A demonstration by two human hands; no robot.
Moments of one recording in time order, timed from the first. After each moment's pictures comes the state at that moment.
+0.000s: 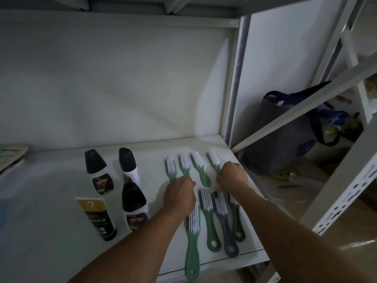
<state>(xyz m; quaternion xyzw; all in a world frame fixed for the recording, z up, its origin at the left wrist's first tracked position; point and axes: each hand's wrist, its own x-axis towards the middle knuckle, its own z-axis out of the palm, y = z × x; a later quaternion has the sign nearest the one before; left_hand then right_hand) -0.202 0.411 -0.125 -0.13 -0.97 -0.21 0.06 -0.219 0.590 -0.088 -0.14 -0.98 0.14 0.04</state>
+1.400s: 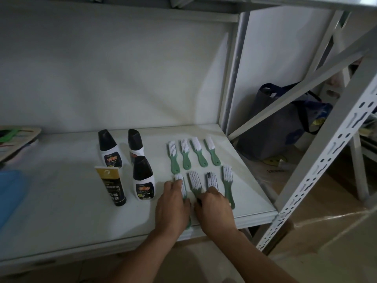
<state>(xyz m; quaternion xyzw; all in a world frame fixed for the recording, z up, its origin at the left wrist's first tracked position) -0.064 0.390 -0.110 -0.03 -0.94 -0.32 0.10 -0.045 0.508 -0.099 -0.02 -0.98 0.17 0.10</state>
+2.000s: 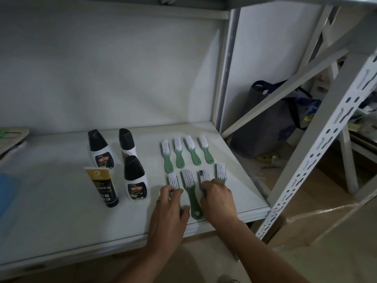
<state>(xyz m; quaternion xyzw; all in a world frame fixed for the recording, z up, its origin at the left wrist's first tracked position) -0.040 0.387 -0.127 -0.12 -0.94 -0.30 0.14 -0.057 0.536 -0.098 -0.04 -0.97 0.20 0.10</state>
